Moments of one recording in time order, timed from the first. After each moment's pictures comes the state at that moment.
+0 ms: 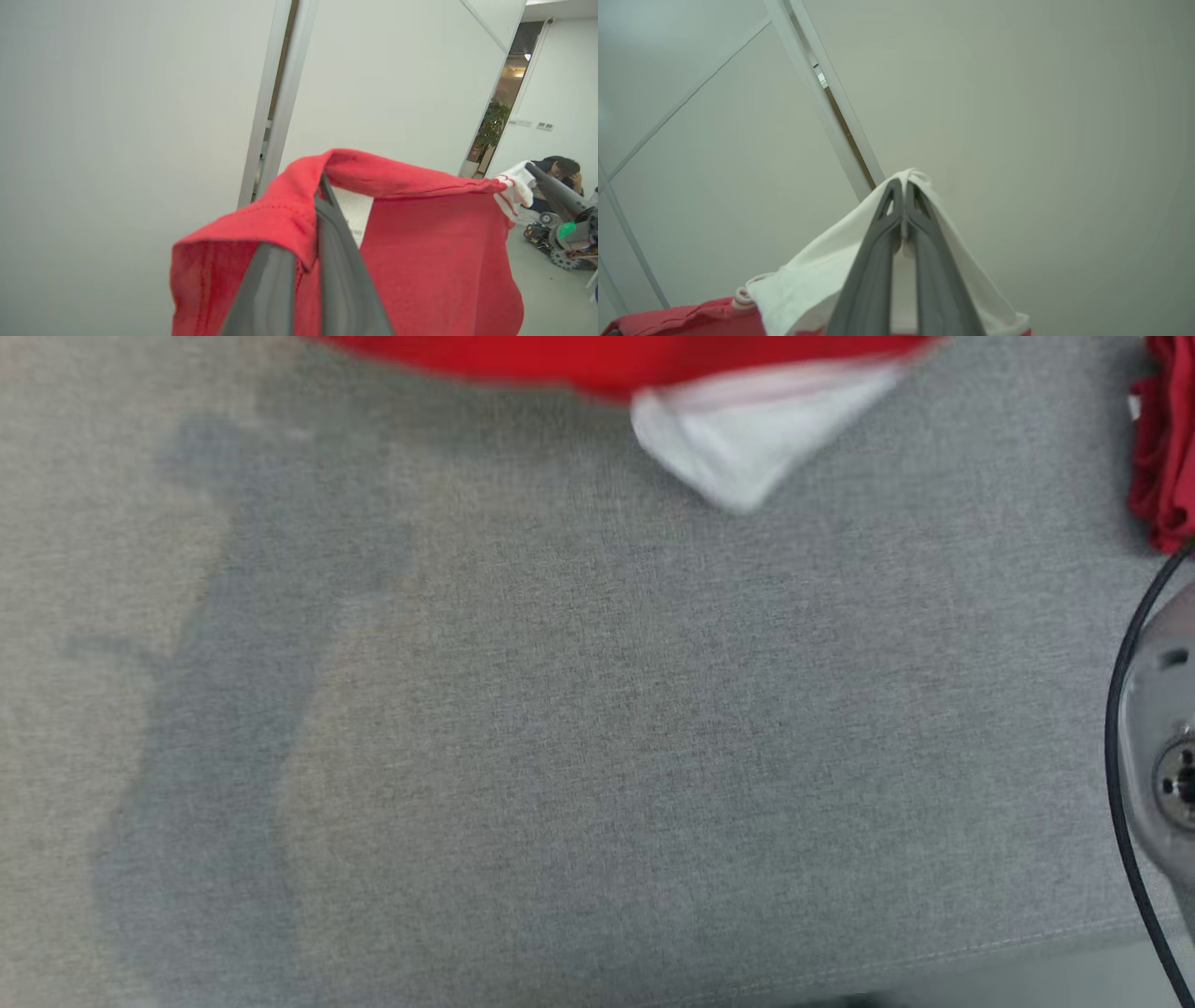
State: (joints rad) left arm -1.38 0.50 -0.27 0.13 -1.07 -0.07 0.34; right arm -1.44 -0.05 -0.28 0.17 0.49 0.13 0.35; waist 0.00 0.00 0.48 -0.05
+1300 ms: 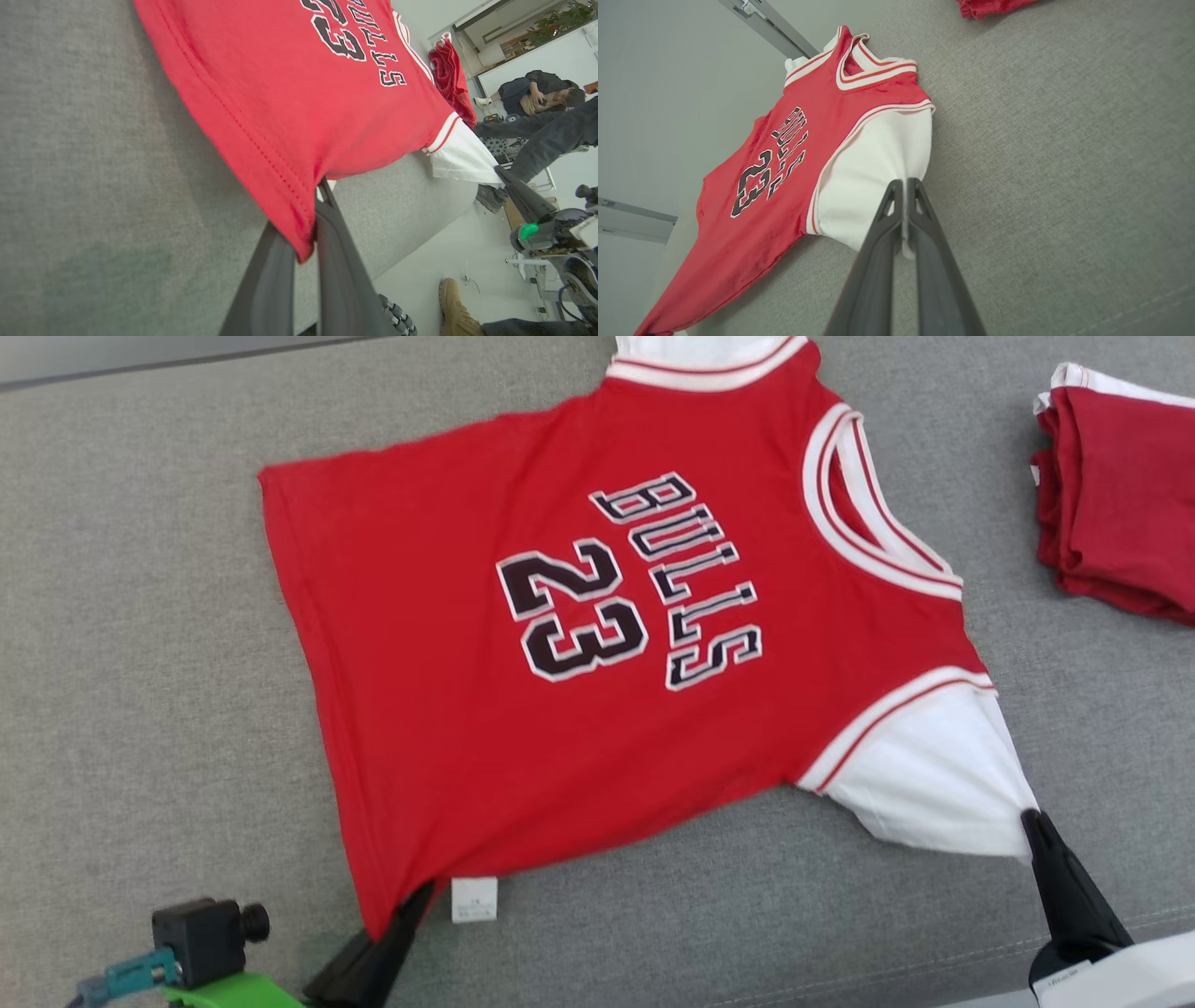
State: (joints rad) left arm -0.13 0.79 -0.84 -0.23 -1.33 0.08 -0.21; right arm 0.25 -0.08 -0.14 -0.25 0.75 0.13 0.15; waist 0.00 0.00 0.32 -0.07
